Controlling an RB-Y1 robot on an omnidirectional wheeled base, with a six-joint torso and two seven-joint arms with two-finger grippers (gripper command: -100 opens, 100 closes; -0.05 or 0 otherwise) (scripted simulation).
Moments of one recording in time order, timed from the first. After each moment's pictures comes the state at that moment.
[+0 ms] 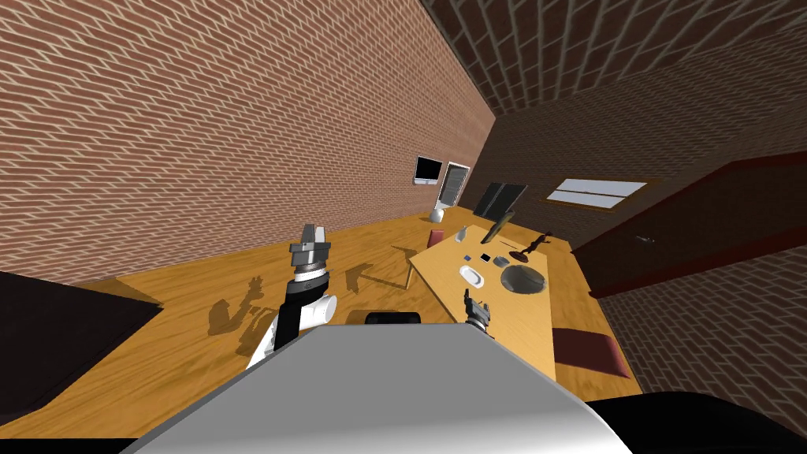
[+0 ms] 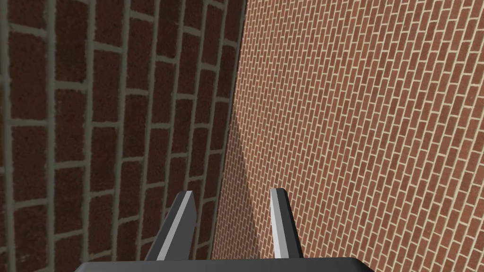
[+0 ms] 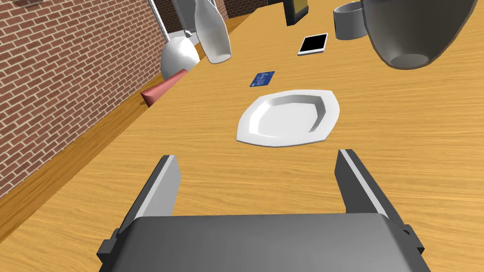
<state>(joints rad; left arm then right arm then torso) 0.47 -0.02 0.05 -2.22 0.02 -0.60 -0.04 0.41 -0.17 -0.09 -1.14 -0.76 -0.79 -1.47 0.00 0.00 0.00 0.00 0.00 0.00</state>
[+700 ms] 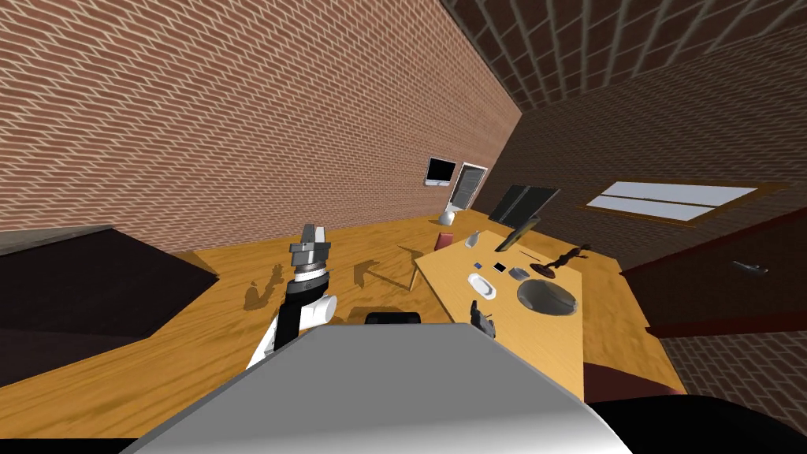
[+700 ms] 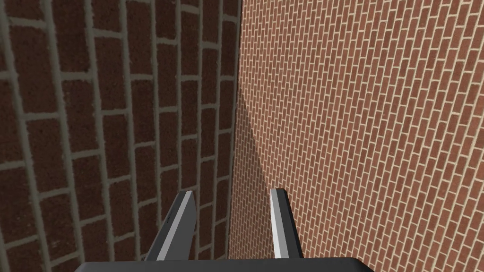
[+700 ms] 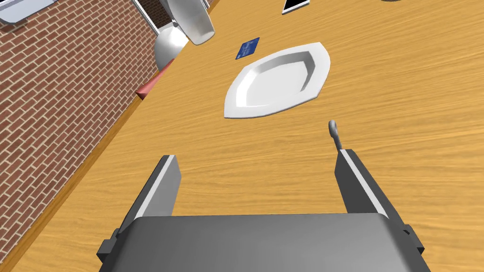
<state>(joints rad) 0.47 -0.02 0.05 -2.22 0.02 -0.60 -0.04 0.37 -0.17 -0.12 -0.94 -0.86 -0.84 -1.68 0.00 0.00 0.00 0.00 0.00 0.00</state>
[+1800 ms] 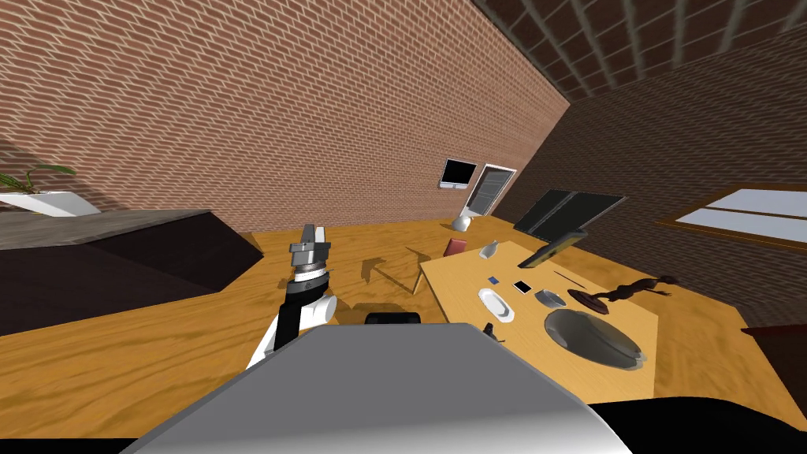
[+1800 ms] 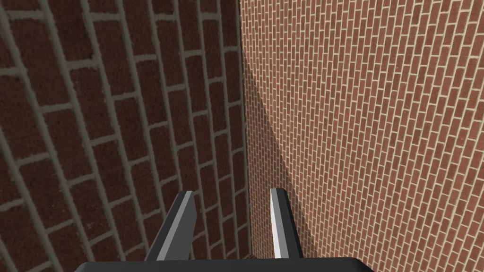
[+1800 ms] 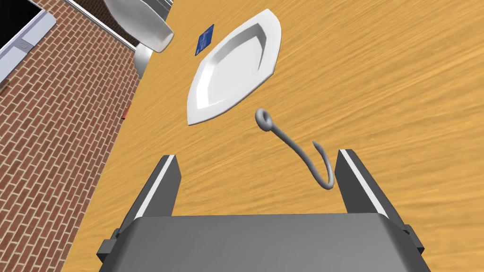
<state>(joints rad) 0.47 -0.02 0.05 -2.22 0.02 -0.60 -0.04 0.34 -0.15 -0.19 -0.73 -0.99 -0.87 -1.99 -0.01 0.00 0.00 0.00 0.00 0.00</state>
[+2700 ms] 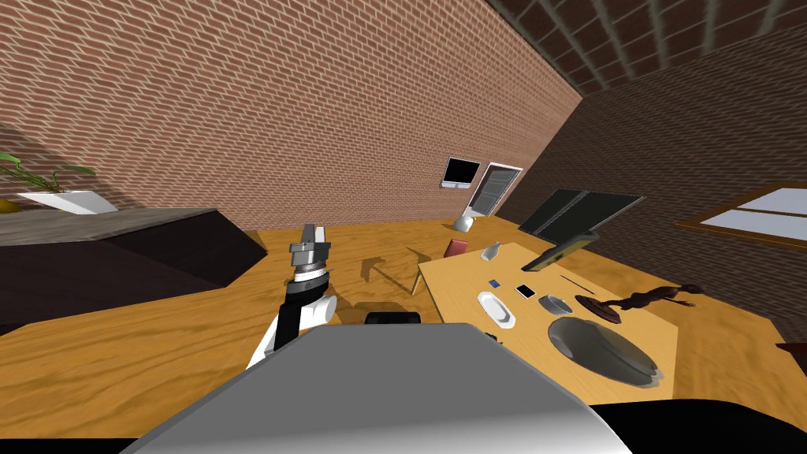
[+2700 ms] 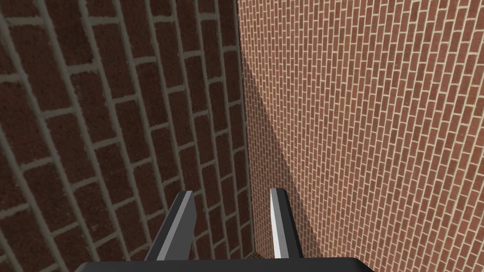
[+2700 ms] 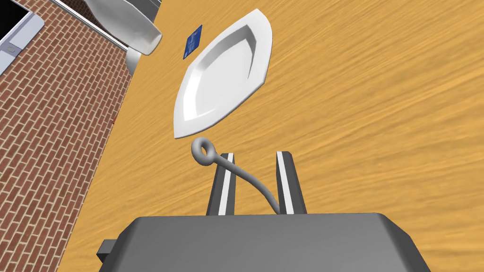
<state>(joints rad) 0.47 -0.02 0.05 -2.22 0.02 -0.60 -0.04 0.32 -0.14 -0.19 -0.67 -1.00 -0.89 -2.03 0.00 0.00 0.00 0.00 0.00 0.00</state>
